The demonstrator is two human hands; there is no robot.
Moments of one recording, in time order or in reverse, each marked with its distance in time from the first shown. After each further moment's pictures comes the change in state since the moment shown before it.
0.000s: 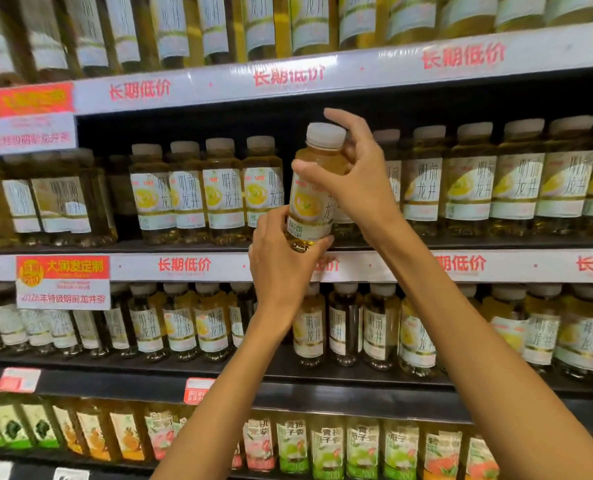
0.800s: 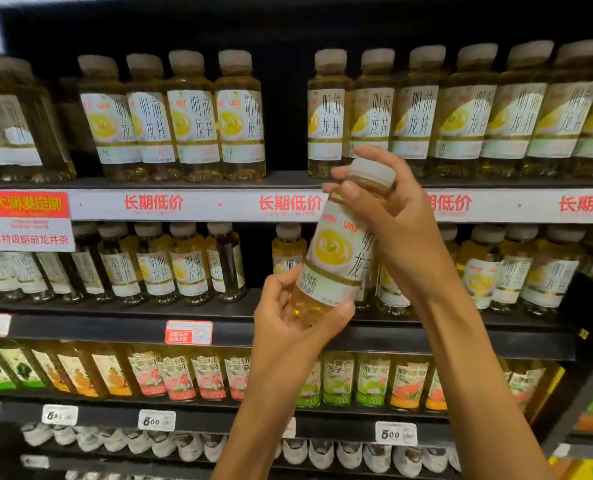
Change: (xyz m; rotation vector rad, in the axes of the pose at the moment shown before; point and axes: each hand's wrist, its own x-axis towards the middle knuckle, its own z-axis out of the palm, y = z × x) left_hand -0.139 0.007 -0.029 -0.818 -0.339 -0.540; right_hand -0.111 0.006 -0.039 0.386 -0.051 0.331
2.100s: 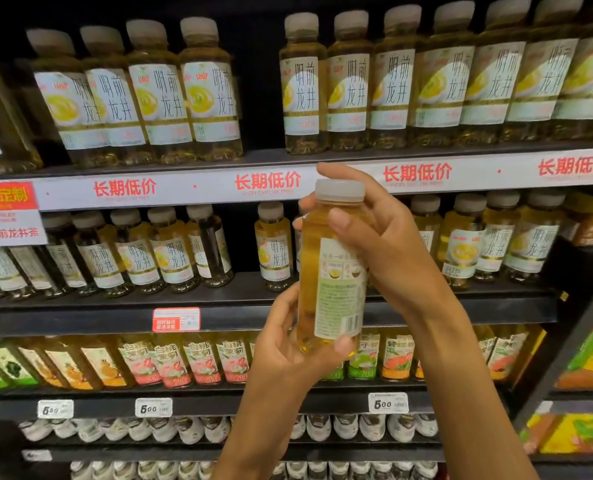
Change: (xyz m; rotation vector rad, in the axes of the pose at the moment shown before) left_hand -0.033 -0.024 -0.008 -0.013 -0.266 -0.111; right_hand -0.036 0.012 -0.006 0.076 -0.133 0.028
